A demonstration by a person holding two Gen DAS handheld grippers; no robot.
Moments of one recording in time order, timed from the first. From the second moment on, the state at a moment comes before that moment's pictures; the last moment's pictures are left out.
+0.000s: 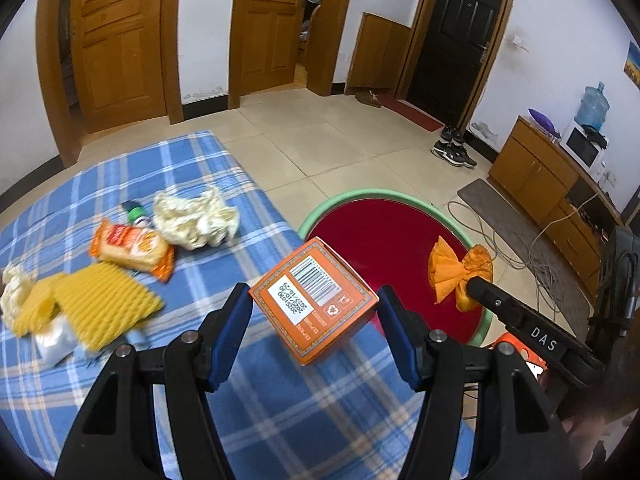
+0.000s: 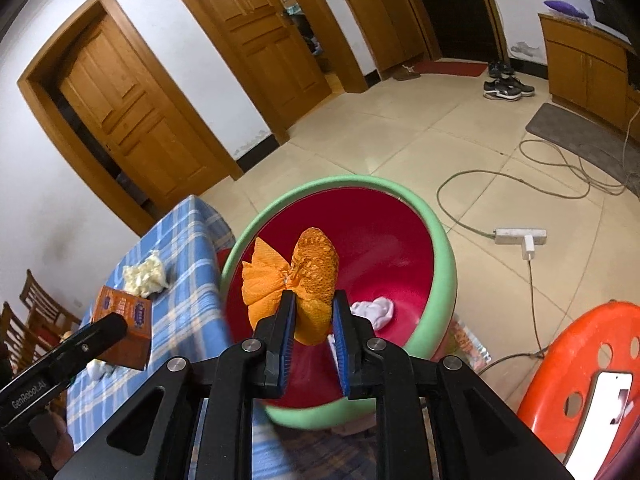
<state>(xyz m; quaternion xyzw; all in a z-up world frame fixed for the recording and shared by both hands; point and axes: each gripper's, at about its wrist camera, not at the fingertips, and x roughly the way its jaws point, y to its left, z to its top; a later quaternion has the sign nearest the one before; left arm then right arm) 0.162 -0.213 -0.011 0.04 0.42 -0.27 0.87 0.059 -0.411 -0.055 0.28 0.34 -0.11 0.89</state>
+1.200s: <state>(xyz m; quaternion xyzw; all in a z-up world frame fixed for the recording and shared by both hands) 0.179 -0.254 -0.025 0.04 0.42 -0.28 0.86 0.040 -0.436 -0.042 0.31 0.32 -0.14 0.89</state>
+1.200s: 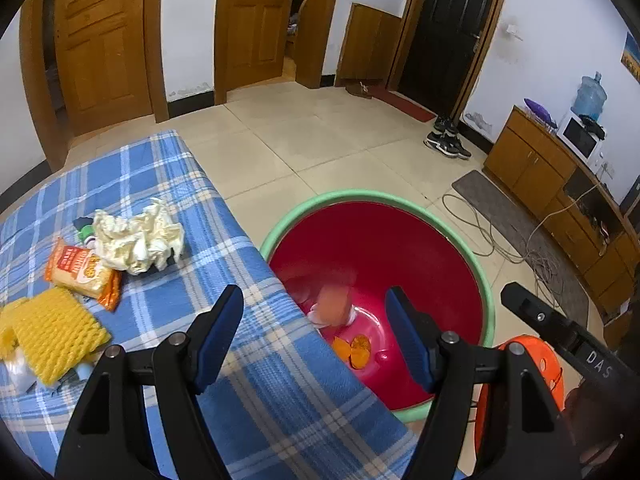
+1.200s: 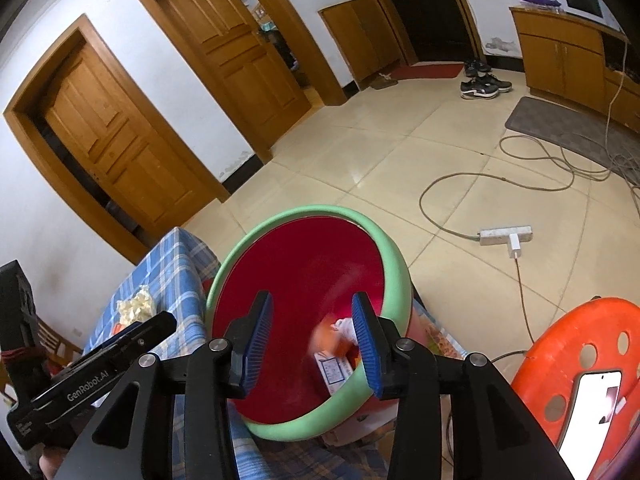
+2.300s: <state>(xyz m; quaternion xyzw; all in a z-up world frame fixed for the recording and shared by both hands) 0.151 -0.103 0.023 -0.03 0.38 -0.18 0.91 0.031 -0.349 0.010 0.26 0.32 -0.07 0.91</state>
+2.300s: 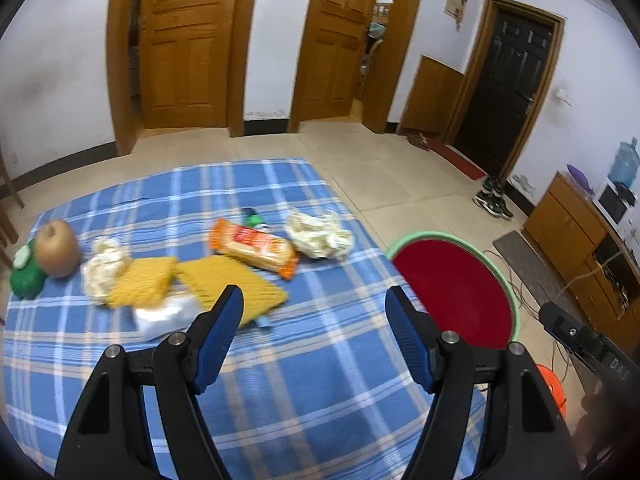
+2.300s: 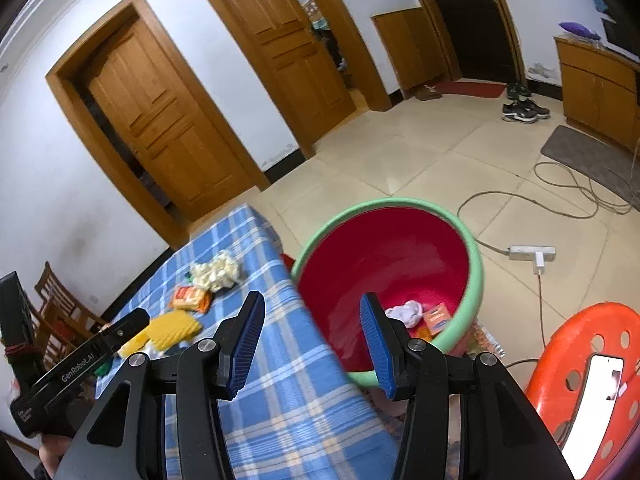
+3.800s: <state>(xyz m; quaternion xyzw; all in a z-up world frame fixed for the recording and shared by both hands) 0.256 0.068 -0.062 -0.11 0.42 -0.02 0.90 0.241 -0.241 -0.050 0.16 0.42 0.02 0.89</state>
